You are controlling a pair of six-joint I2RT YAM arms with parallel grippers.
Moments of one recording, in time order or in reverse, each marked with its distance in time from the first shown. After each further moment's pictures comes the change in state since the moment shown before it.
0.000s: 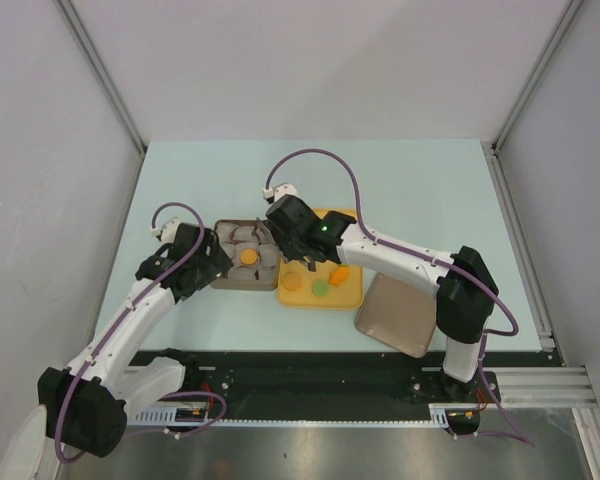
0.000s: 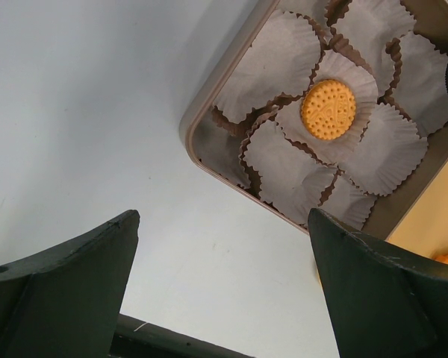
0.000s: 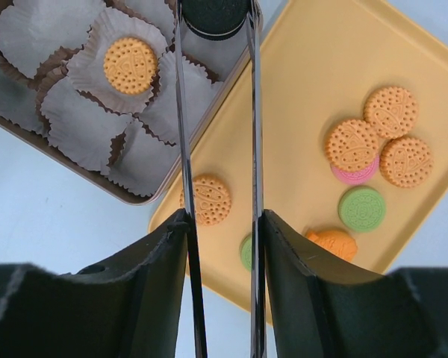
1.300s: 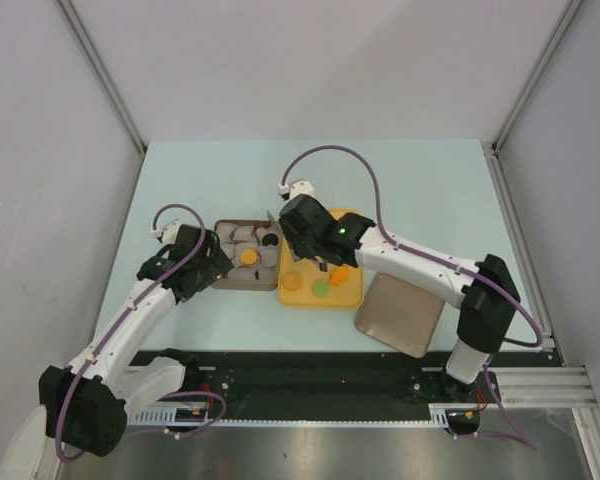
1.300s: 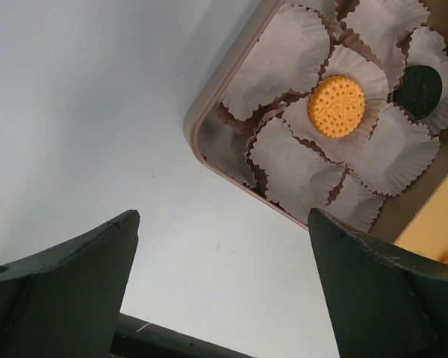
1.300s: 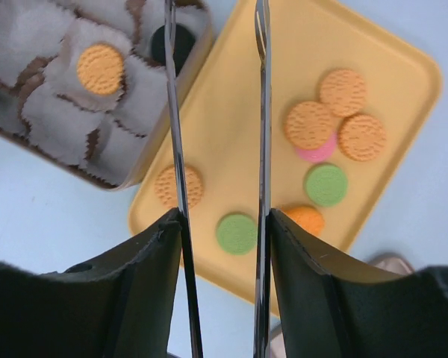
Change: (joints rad) left arm 0.000 0.003 -0.016 0.006 0.000 0.000; right arm -0.003 -0.095 -0.064 0.000 0.054 0.028
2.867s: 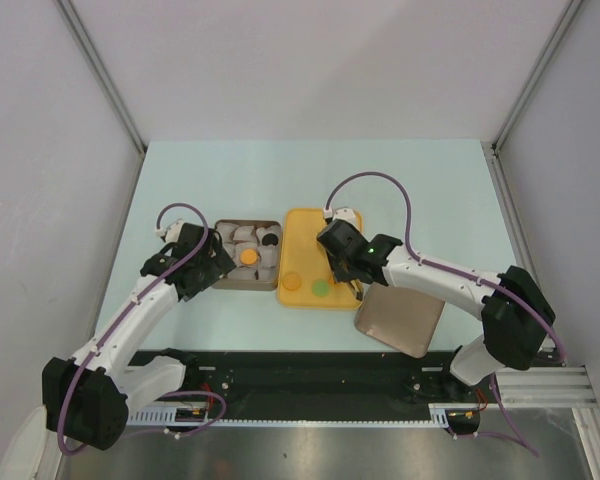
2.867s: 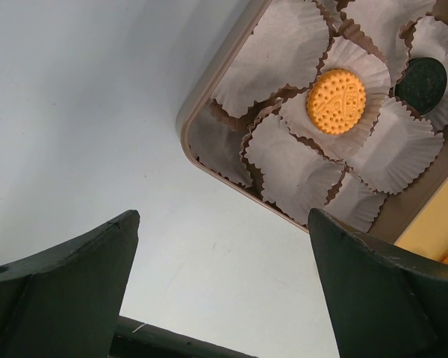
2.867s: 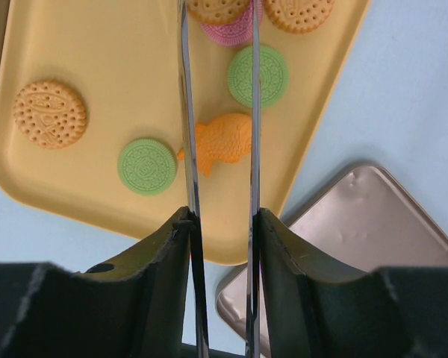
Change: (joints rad) left arm 0.000 0.037 0.000 0.018 0.024 0.002; right arm -0.093 -0.206 -0.422 0.022 0.001 0.110
